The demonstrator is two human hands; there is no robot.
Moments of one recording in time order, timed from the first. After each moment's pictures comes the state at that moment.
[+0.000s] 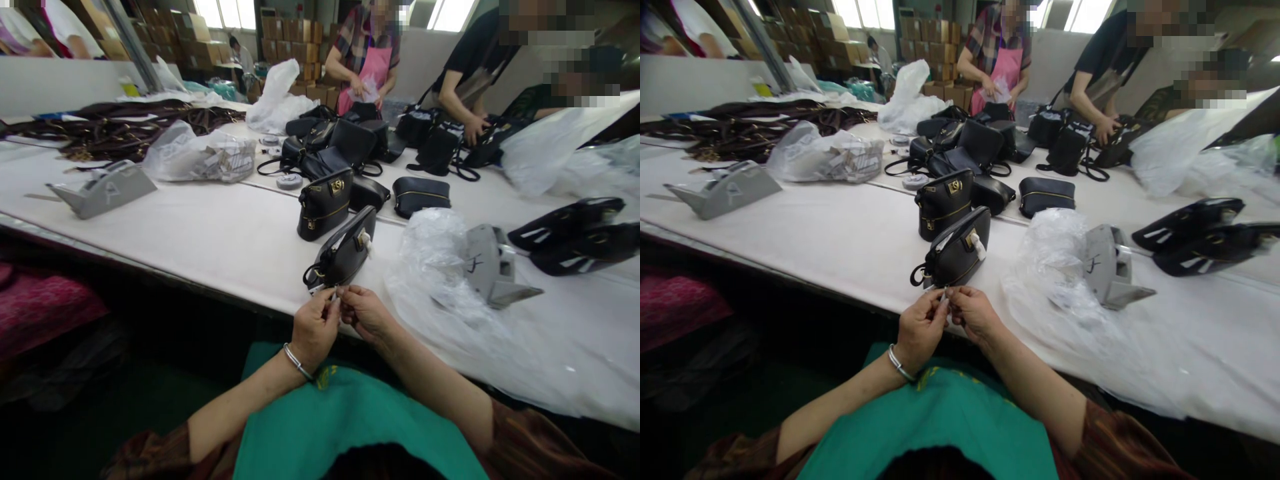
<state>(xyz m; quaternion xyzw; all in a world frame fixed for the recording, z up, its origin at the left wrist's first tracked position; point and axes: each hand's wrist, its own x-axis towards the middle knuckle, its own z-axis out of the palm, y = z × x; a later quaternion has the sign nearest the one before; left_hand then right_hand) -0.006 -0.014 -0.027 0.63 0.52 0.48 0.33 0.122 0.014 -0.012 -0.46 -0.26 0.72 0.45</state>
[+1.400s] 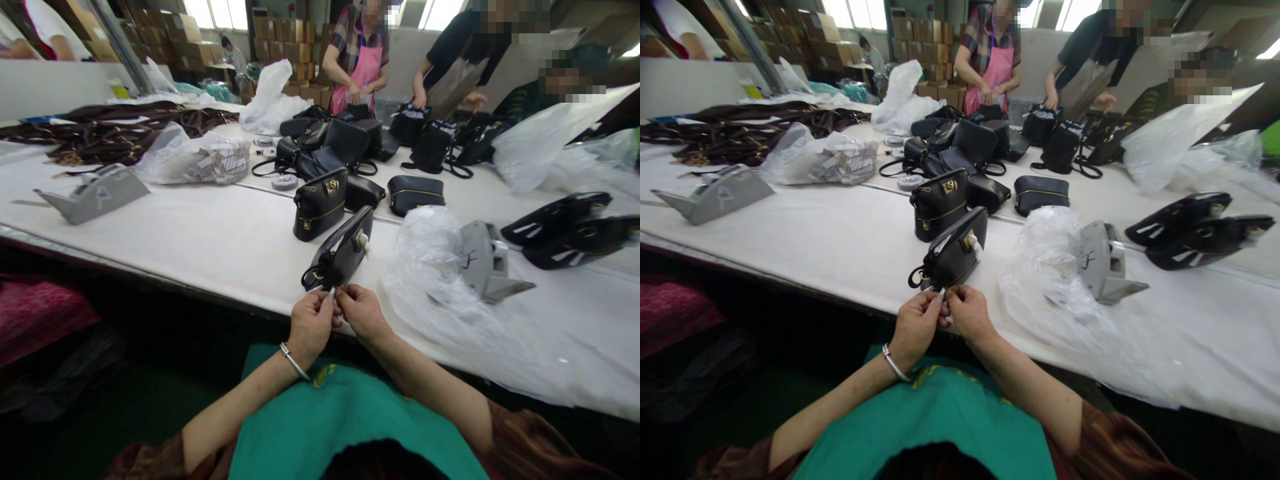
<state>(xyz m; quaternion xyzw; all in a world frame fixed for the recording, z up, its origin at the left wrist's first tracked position) -0.002 -0.008 -0.006 0.45 0.54 0.47 0.54 0.119 0.009 -0.013 -0.61 -0.45 0.49 0.44</state>
